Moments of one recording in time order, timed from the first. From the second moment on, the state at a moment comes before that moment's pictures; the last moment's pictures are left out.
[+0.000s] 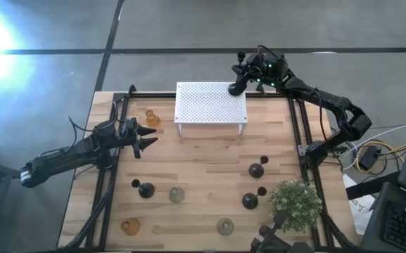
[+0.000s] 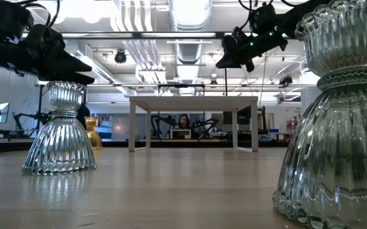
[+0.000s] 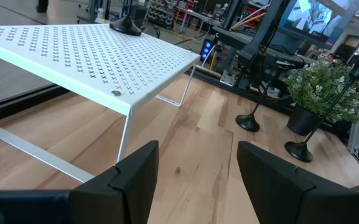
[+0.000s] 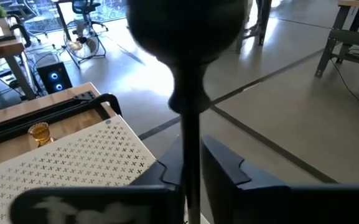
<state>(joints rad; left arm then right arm) 0.43 0.26 0.11 -0.05 0.18 -0.27 -0.81 1.49 1.11 0.15 -0.22 0.02</state>
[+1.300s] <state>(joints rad) 0.43 0.26 0.11 -0.05 0.18 -0.27 -0.80 1.12 1.17 -0.53 -0.19 -0.09</state>
